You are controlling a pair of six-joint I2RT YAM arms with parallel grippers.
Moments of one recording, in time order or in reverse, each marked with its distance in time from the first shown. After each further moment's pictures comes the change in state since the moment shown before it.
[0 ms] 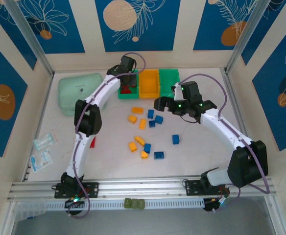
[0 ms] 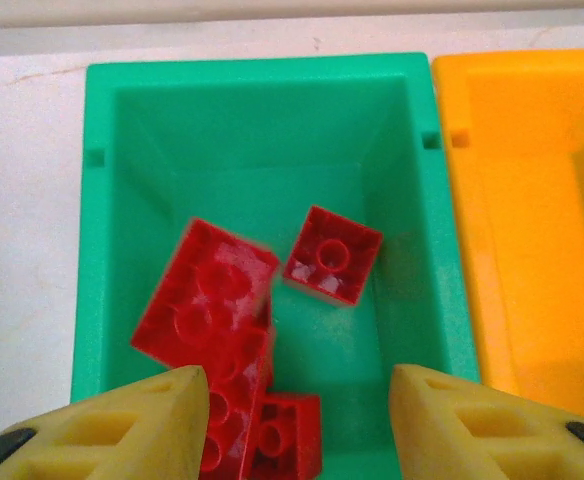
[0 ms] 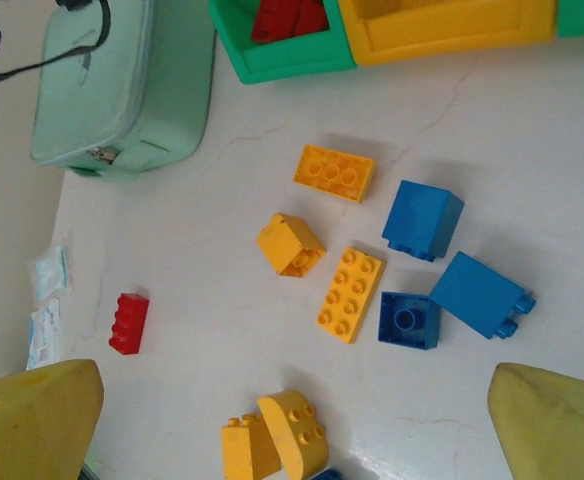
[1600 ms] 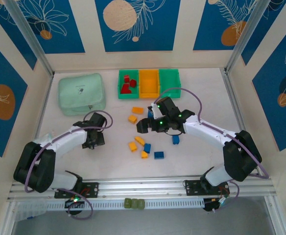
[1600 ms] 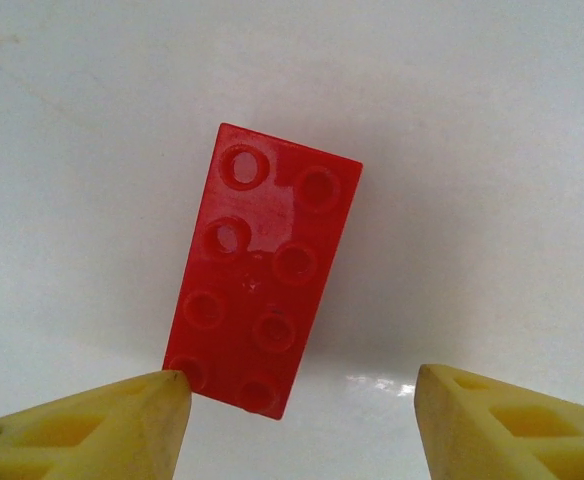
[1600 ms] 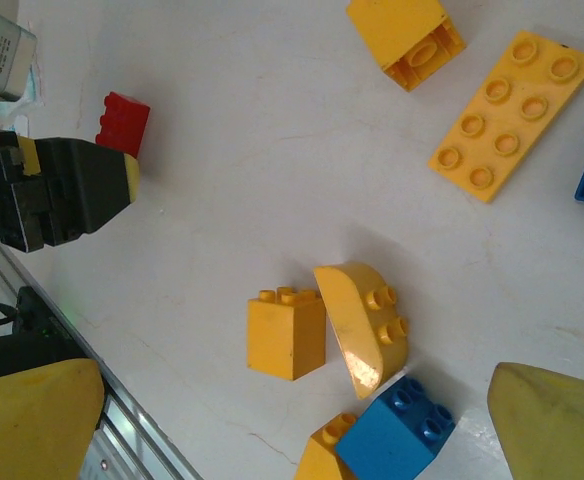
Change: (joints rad) left arm 0.034 -1.064 -1.619 0.074 -0.070 -0.314; right arm 0.292 0.093 -0.097 0.024 0.013 -0.002
